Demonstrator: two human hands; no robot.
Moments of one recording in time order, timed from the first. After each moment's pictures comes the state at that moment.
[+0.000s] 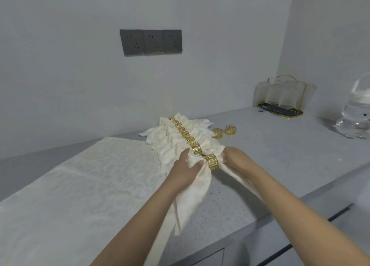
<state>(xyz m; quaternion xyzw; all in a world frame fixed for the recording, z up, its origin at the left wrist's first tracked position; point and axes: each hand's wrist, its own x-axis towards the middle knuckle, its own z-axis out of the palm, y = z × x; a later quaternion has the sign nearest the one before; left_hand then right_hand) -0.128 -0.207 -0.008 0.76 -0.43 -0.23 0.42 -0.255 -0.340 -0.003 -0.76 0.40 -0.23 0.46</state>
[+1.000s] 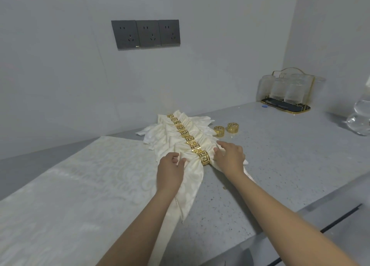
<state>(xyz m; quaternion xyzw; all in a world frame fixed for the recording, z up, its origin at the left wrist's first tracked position) -0.092 -0.237 -0.043 0.80 -0.32 -0.07 0.50 -0.206 -0.371 -0.044 -0.78 0.48 -0.33 0.23</state>
